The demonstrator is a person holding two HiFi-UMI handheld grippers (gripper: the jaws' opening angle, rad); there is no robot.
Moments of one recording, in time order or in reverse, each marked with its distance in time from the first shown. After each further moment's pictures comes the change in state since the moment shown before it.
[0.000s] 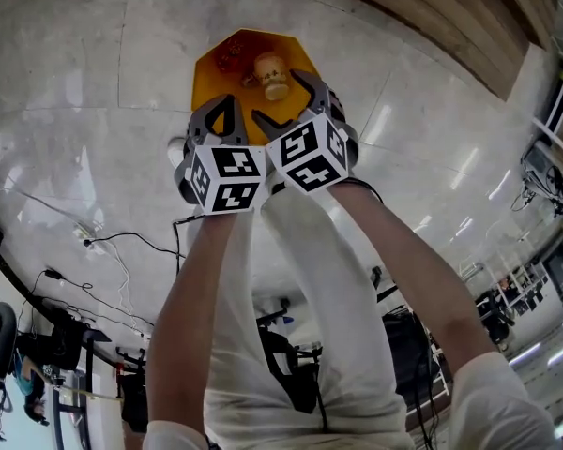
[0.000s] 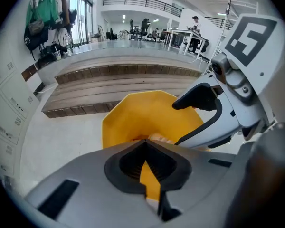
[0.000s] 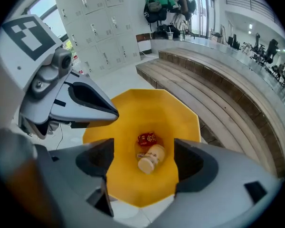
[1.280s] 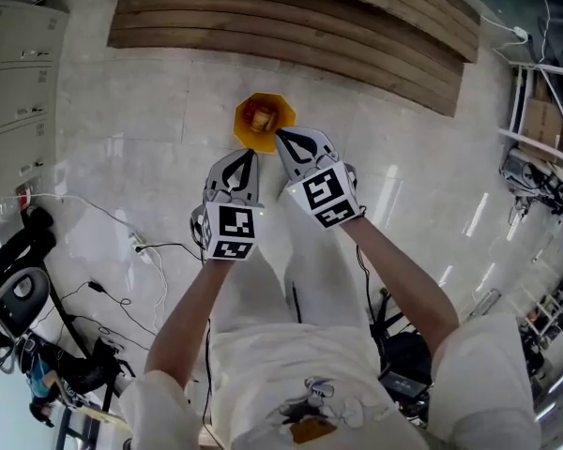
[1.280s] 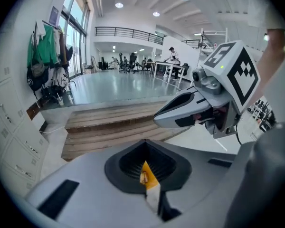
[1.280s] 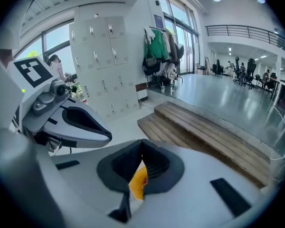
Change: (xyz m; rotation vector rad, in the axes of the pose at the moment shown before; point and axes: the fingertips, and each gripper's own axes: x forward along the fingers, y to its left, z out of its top) left arm -0.413 -0.039 0.212 0.122 -0.302 -0.085; right arm -0.412 0.054 0.230 0.043 -0.405 -0.067
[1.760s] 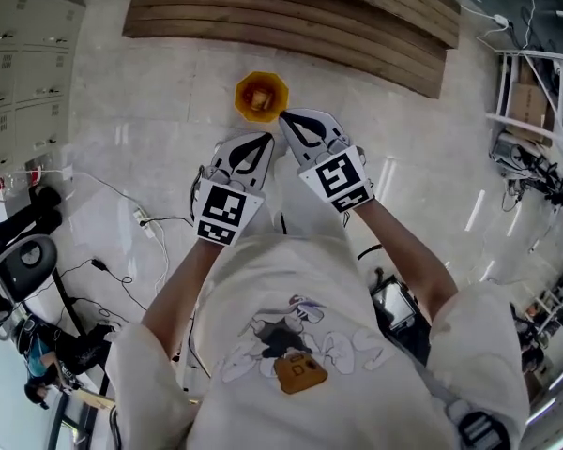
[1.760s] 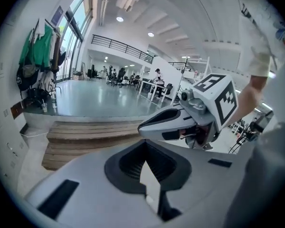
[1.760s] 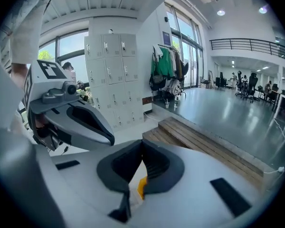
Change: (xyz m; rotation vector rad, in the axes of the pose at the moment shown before) left arm -0.160 -0.092 0.111 -0.029 -0.190 -0.229; right arm -0.166 0.061 0.092 -0.075 -0.124 0.018
